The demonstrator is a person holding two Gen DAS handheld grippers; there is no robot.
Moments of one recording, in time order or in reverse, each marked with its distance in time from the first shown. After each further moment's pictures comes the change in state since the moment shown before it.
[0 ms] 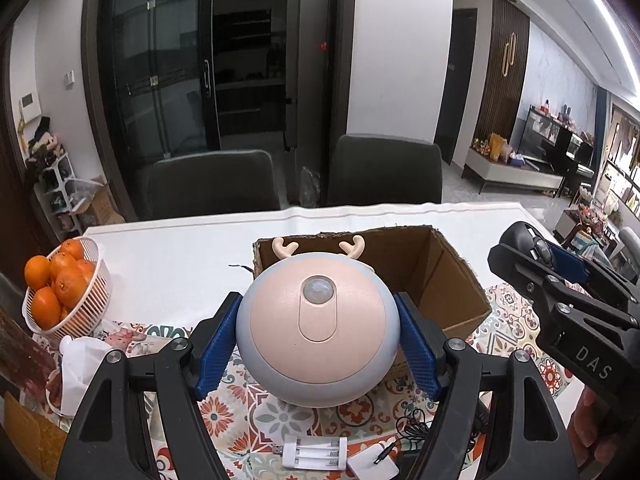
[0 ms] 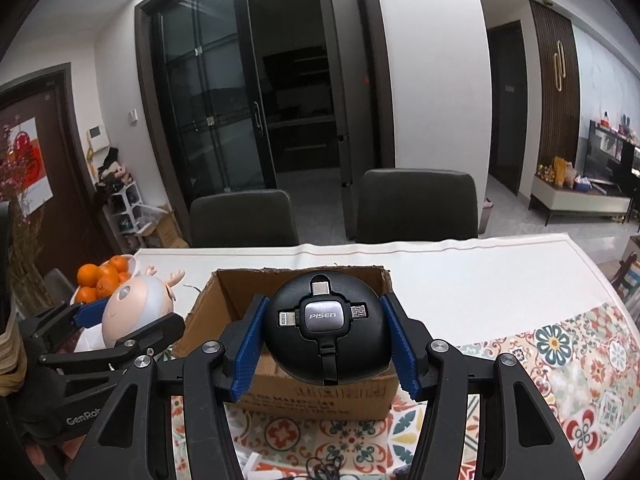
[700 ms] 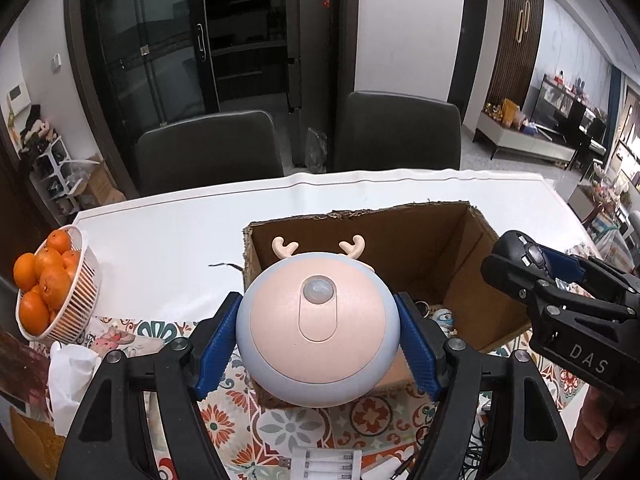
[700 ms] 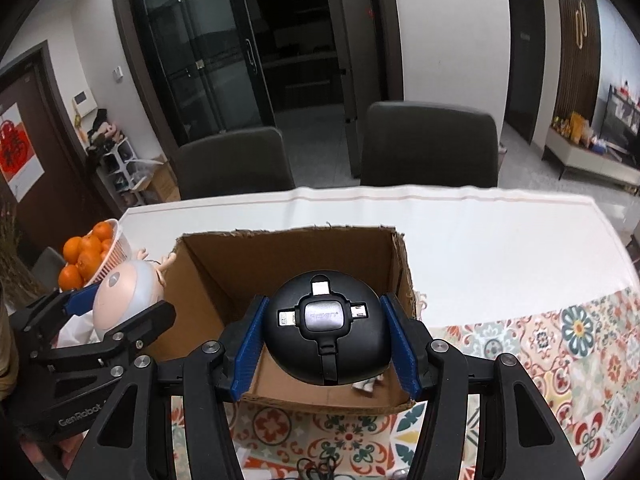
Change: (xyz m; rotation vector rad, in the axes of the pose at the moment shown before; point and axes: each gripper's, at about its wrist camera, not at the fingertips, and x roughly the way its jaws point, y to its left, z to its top) left arm 0.069 0.001 0.017 0.020 0.151 0.029; right arm 0.084 -0.022 0.006 0.029 0.248 0.036
